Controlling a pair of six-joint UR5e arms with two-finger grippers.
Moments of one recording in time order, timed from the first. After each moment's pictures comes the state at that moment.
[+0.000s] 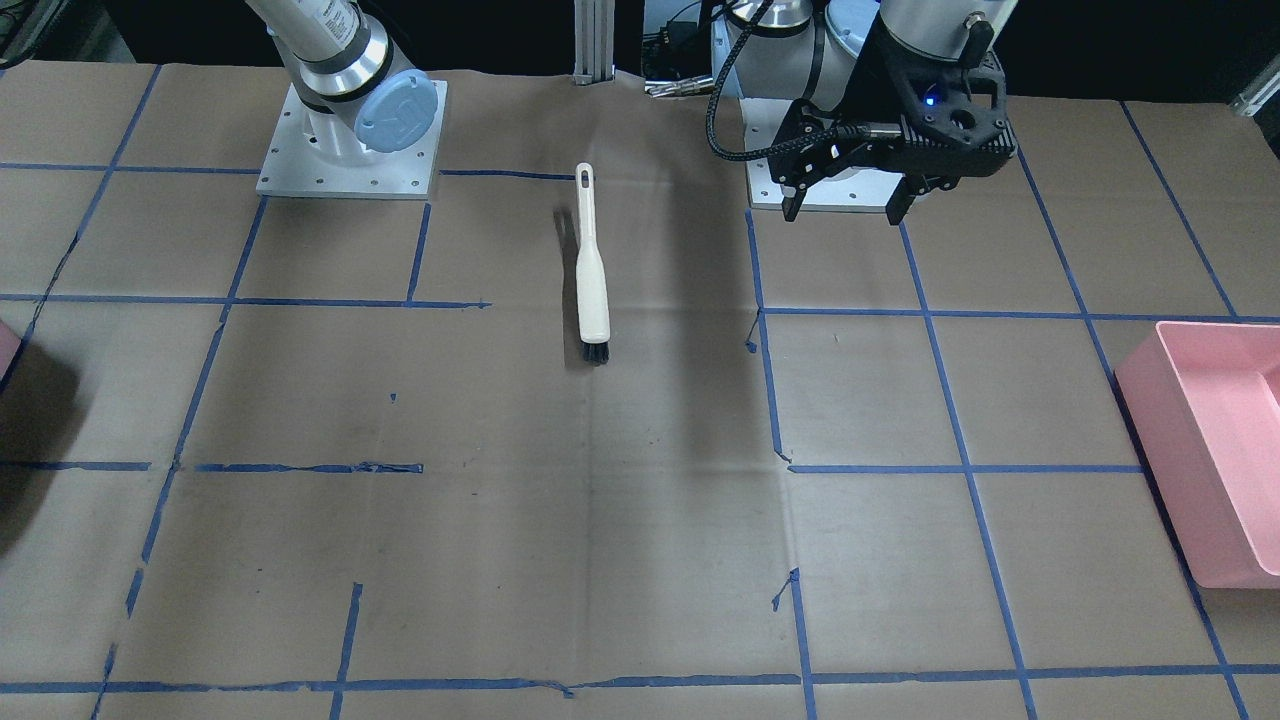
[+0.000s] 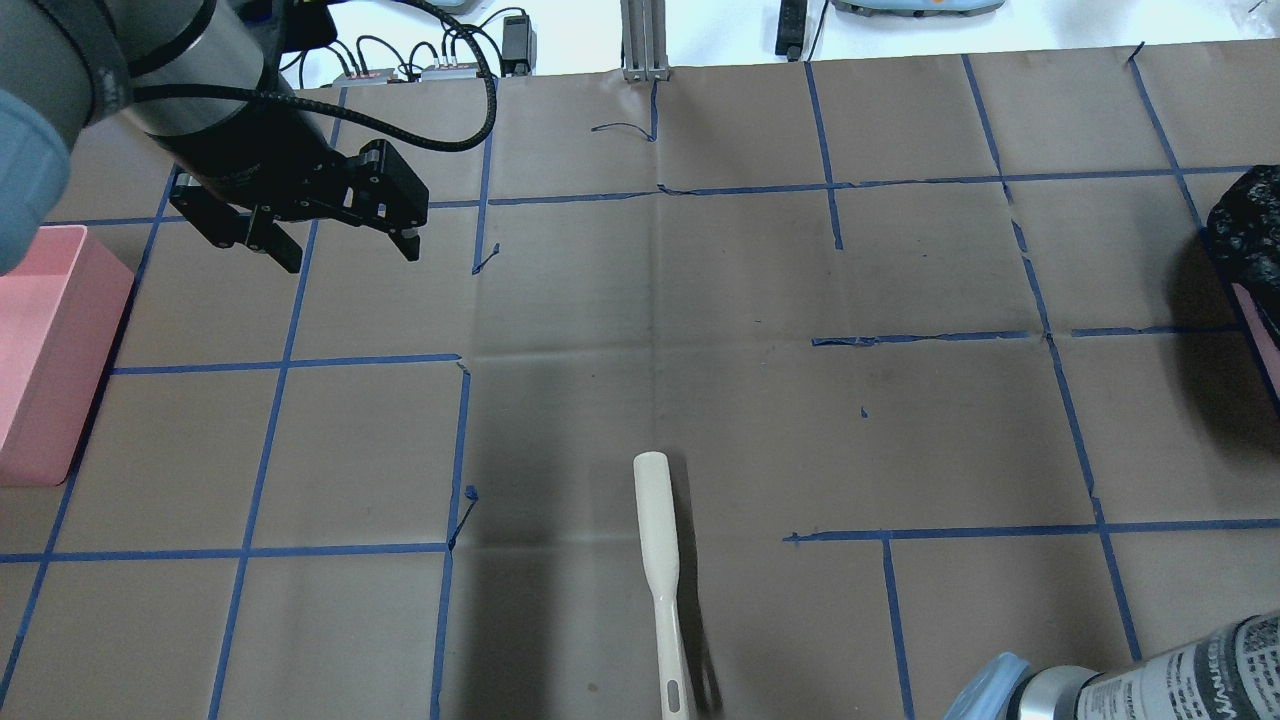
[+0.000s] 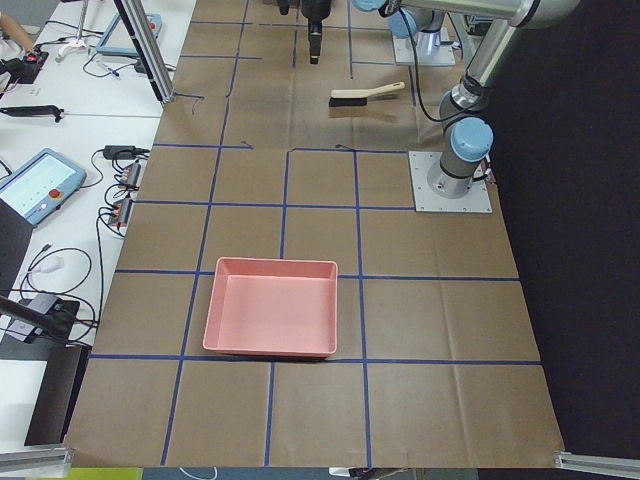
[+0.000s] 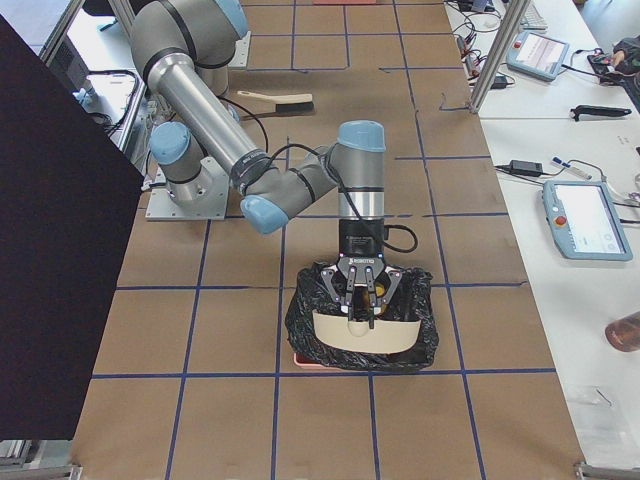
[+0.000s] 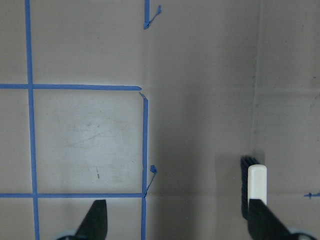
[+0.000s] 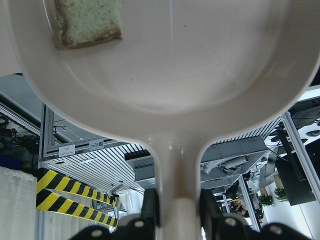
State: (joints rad) left arm -1.60 -1.50 -1.57 -1.61 1.52 -0.06; right arm 0.74 -1.23 1.52 -2.71 -2.17 -2.45
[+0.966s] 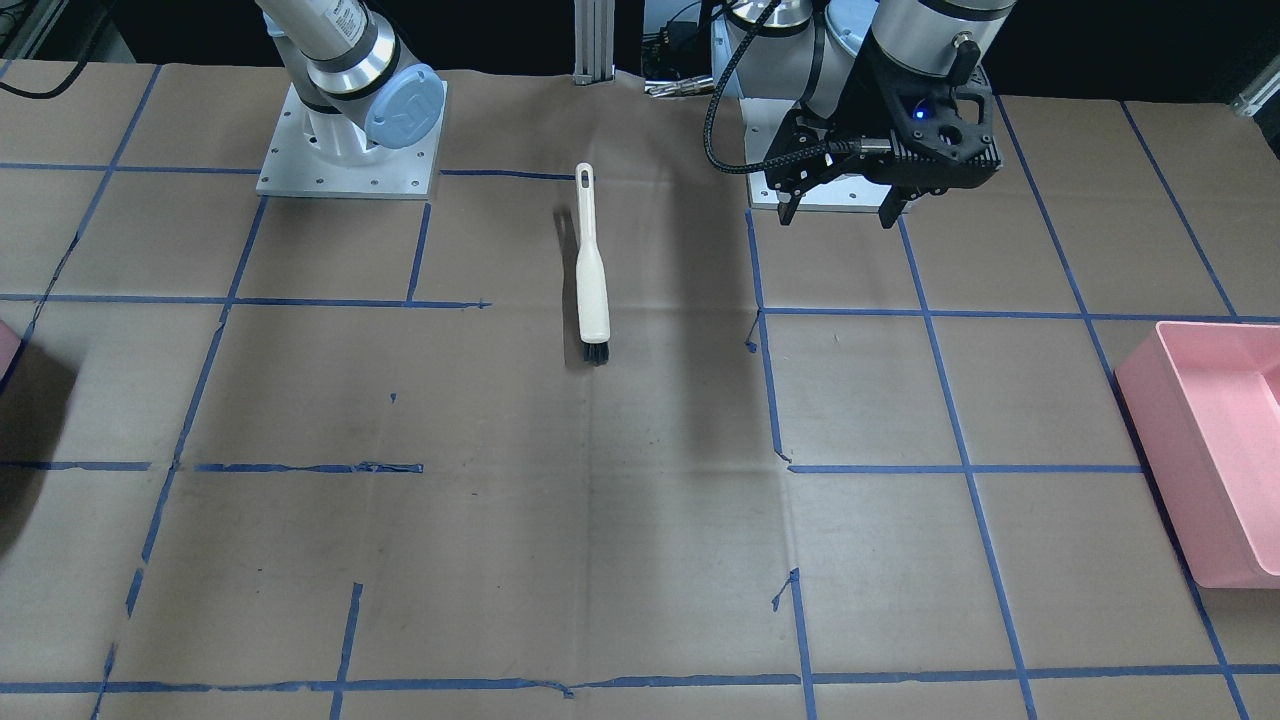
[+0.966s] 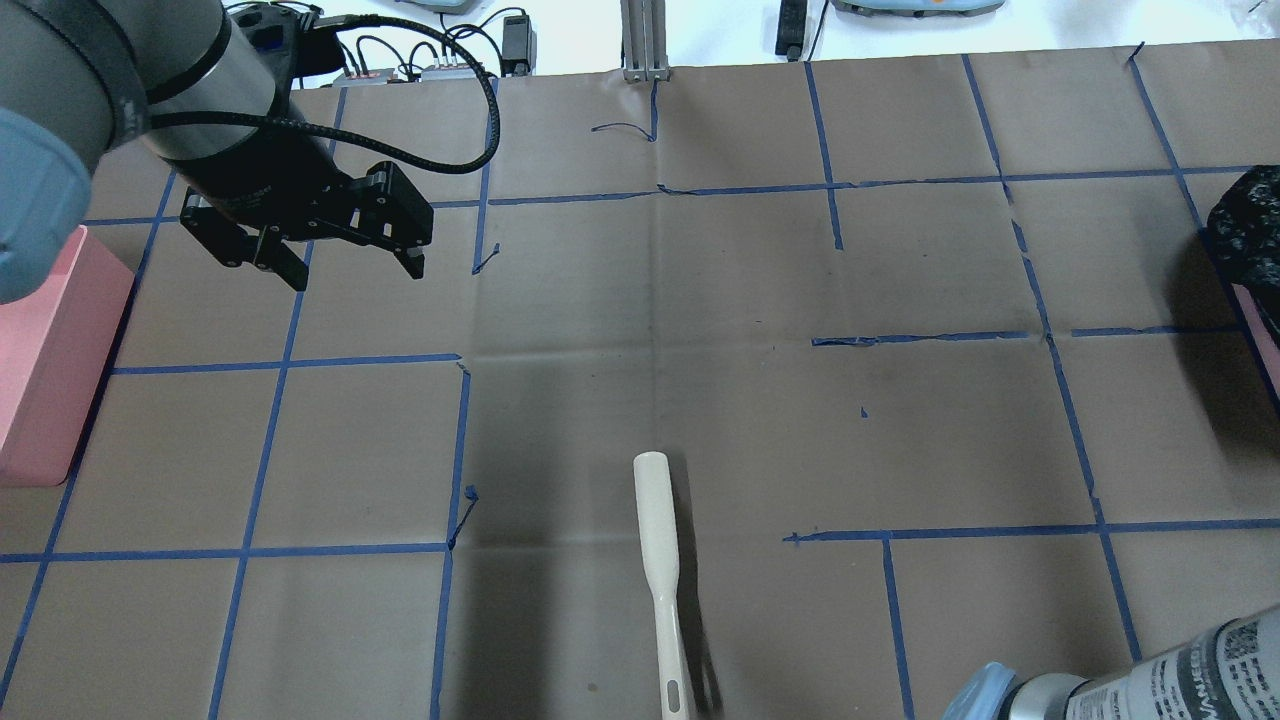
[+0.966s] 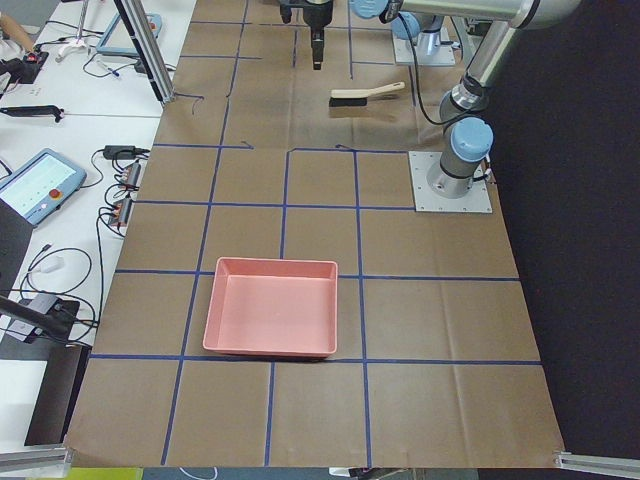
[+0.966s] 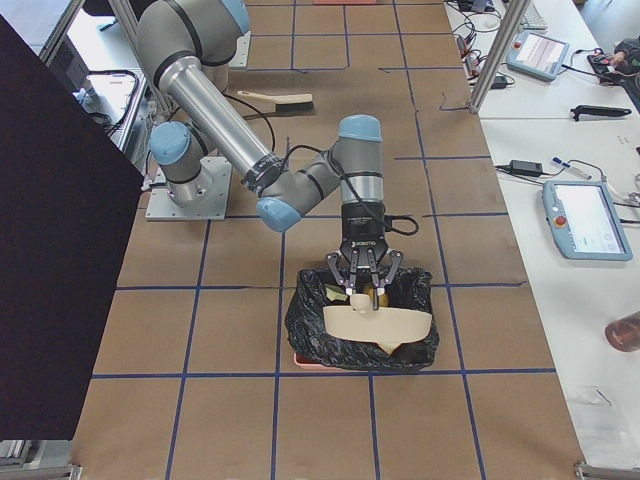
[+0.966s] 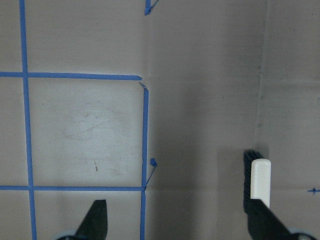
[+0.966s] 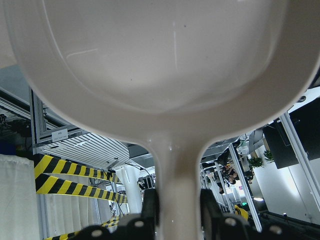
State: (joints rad) left arm -1.60 -1.50 -1.60 -1.60 1.52 -0.07; right arm 0.80 -1.22 1.62 -2.97 -2.24 -2.45
